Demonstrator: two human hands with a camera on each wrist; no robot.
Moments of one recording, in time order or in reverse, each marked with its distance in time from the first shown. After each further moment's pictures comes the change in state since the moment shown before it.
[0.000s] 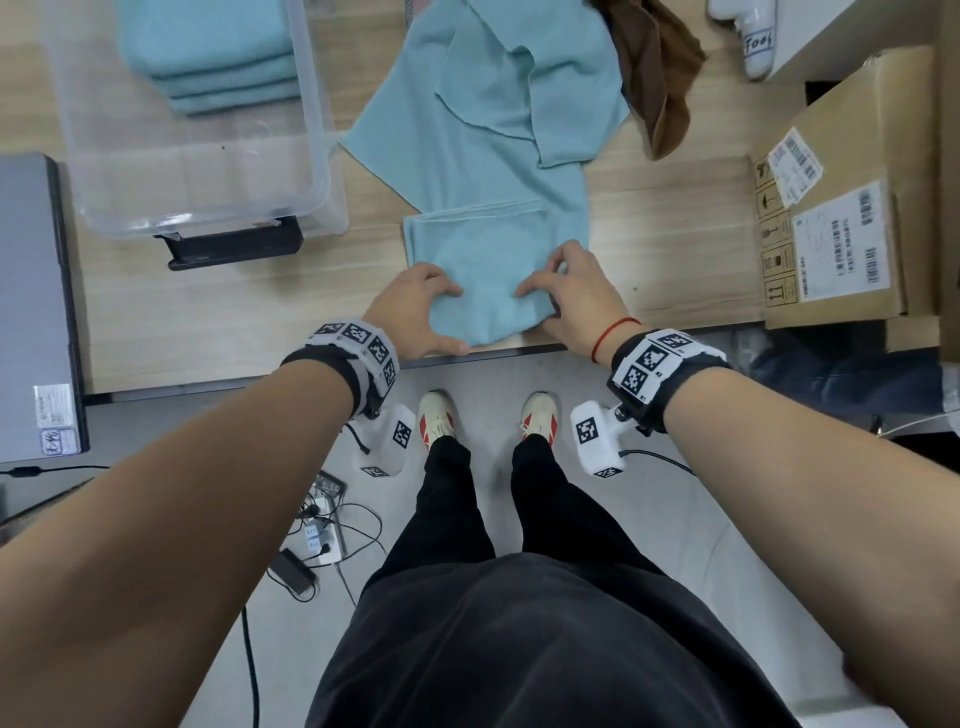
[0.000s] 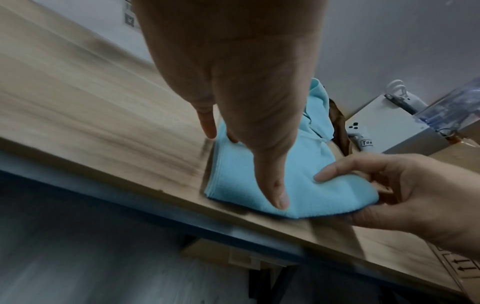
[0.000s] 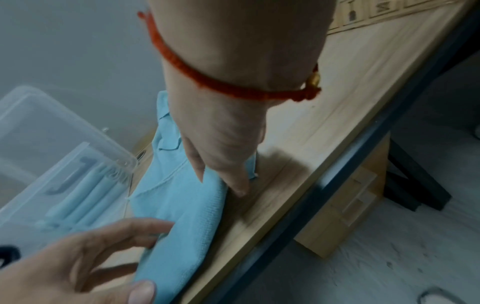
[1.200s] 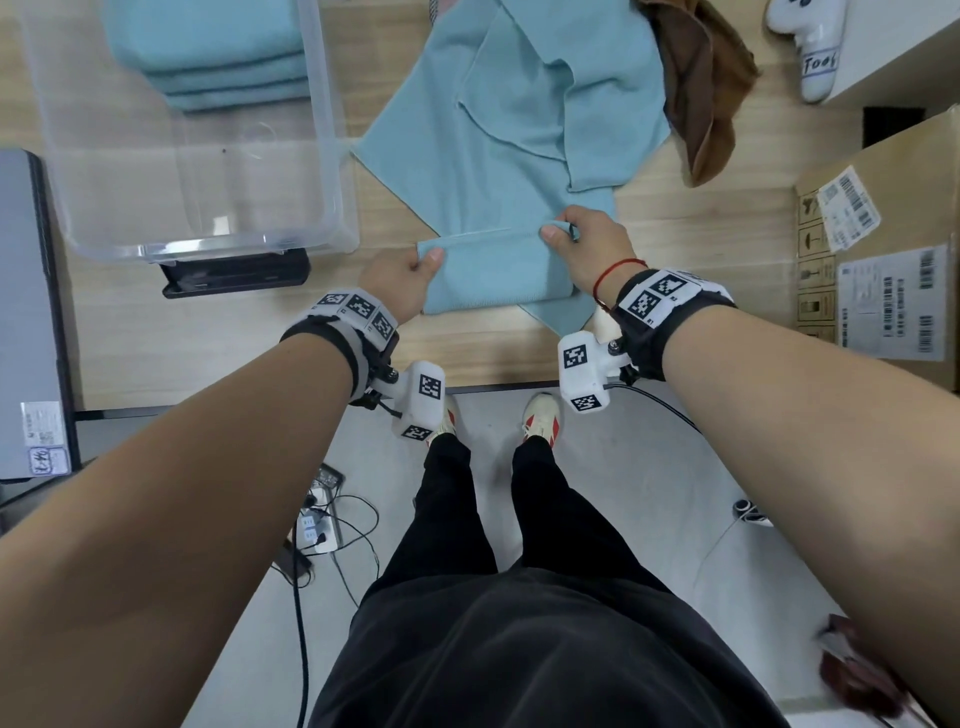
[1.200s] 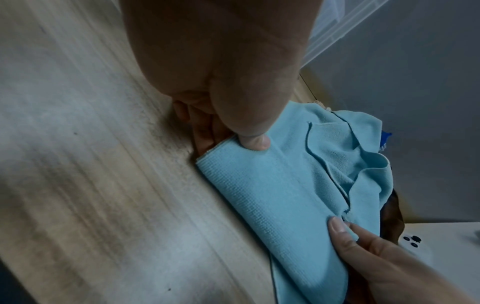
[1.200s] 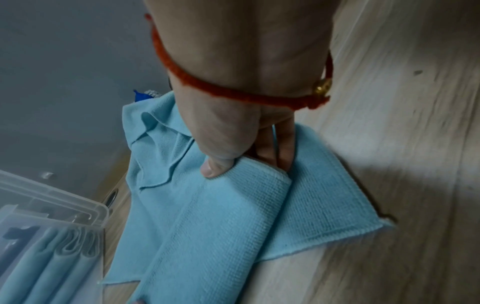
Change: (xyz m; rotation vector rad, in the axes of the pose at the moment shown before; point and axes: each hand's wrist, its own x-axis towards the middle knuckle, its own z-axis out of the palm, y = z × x) left_hand 0.061 -0.027 -0.030 -0.241 0.130 -0.383; right_hand 0.104 0.005 -0.026 0.273 0.009 0.382
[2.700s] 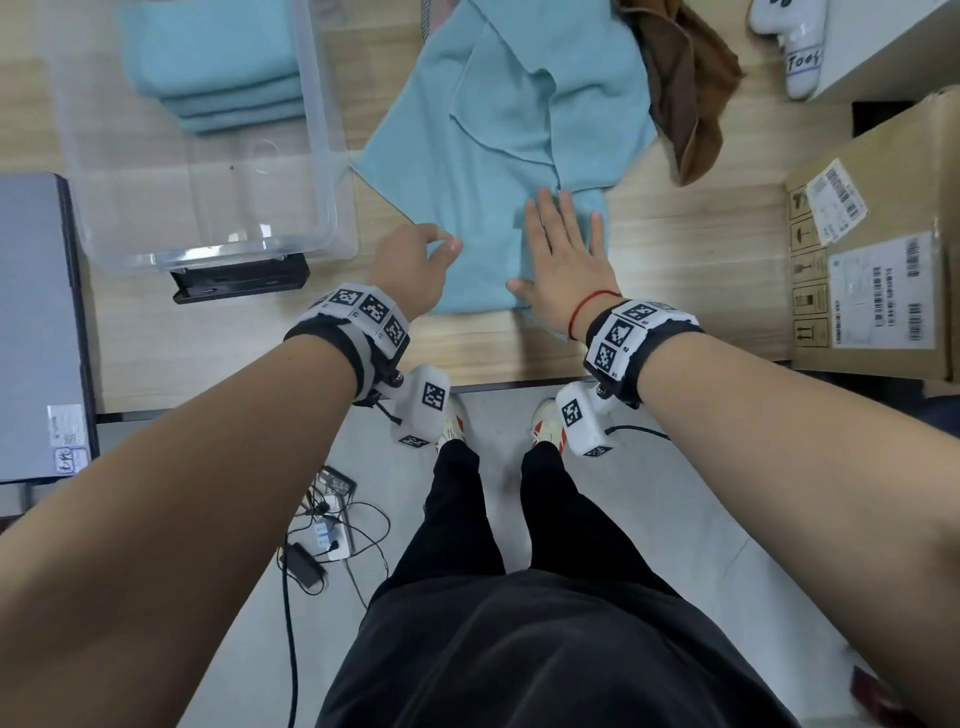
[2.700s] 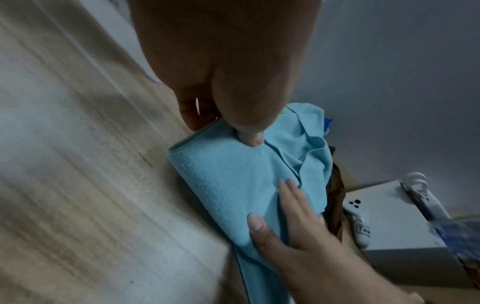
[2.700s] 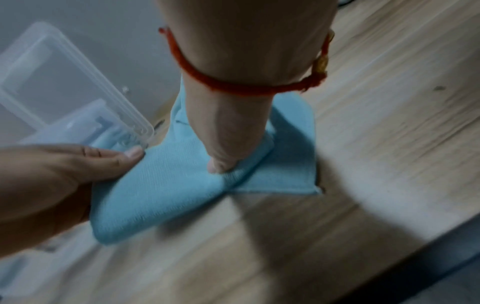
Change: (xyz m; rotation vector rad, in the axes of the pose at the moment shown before) left_hand -0.024 0.048 -0.012 0.007 0.147 0.146; right_hand -0.029 0.001 0.022 -0.611 -0.042 -0.295
